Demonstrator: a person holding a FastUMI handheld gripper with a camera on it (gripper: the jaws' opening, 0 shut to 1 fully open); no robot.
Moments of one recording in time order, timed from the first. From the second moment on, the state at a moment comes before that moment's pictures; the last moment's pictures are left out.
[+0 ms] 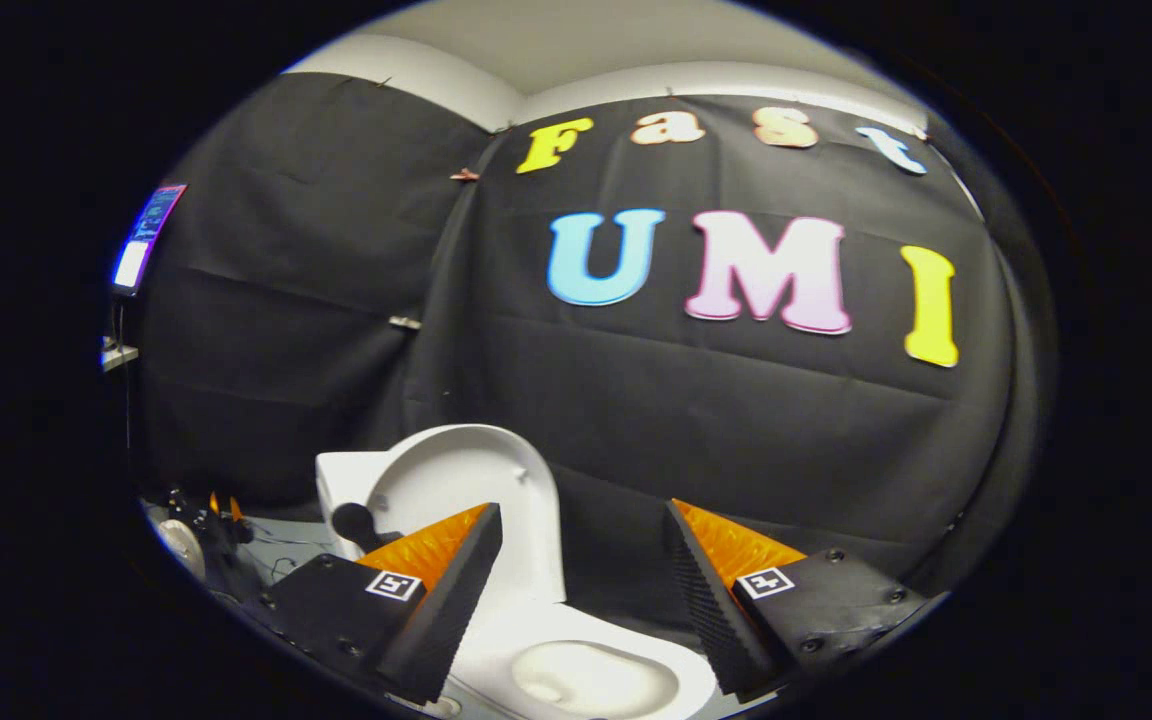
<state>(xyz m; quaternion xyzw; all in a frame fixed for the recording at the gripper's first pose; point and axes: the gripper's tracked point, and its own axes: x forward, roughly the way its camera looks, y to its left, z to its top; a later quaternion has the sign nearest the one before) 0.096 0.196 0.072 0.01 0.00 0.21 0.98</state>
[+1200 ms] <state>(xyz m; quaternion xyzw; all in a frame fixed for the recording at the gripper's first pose) 0.035 -0.063 -0.021 0.06 0.04 -0.03 1.00</state>
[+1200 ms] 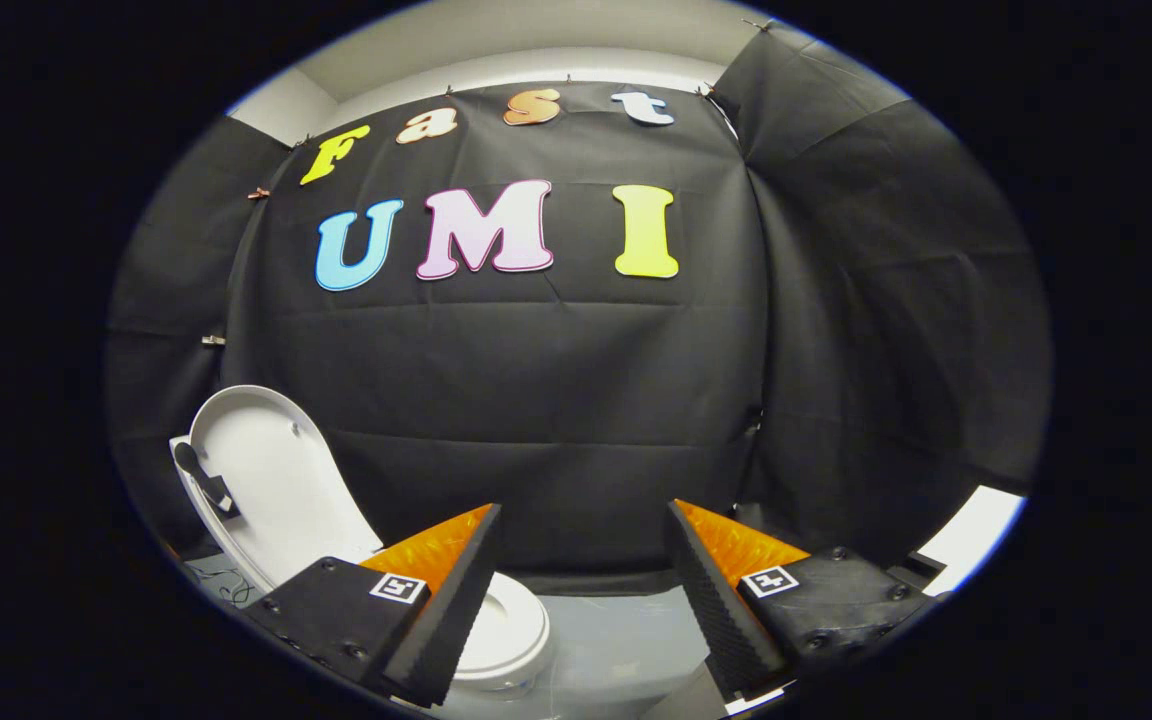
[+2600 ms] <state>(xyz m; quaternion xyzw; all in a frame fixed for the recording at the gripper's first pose) 0.034 -0.058 -0.021 0.08 0.06 0.00 0.99</state>
